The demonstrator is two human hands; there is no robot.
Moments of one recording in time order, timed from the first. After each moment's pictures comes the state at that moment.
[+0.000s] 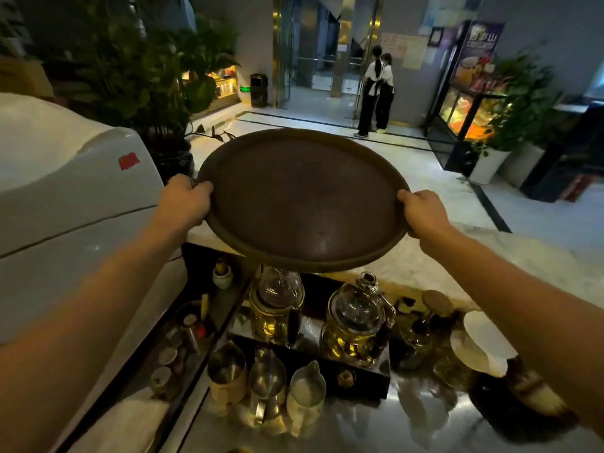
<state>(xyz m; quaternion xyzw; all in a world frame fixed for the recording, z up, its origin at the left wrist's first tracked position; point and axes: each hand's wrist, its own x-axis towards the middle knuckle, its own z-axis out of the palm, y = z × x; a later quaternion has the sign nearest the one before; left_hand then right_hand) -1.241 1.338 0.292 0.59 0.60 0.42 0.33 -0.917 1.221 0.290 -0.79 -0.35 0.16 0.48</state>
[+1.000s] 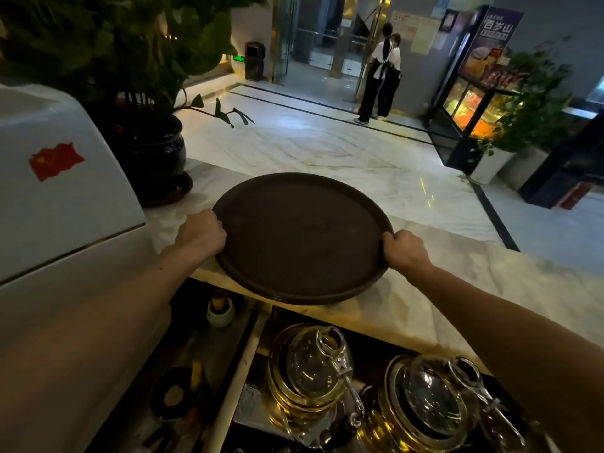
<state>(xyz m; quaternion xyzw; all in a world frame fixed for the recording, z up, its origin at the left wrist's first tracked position) -1.222 1.583 0.131 0.71 0.66 0.16 0.18 -0.911 1.448 0.151 -0.88 -0.41 0.11 0.22</state>
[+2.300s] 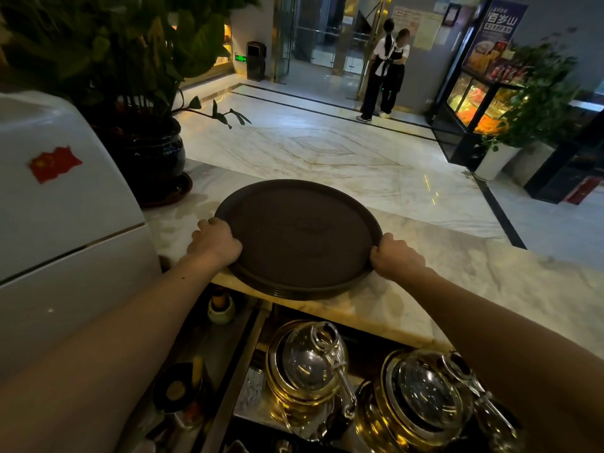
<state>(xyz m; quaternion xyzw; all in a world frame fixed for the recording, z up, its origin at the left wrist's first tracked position) -1.201 1.561 0.126 0.70 0.68 0.08 0.21 -0.917 1.443 0.143 -0.89 -0.44 0.10 0.03</state>
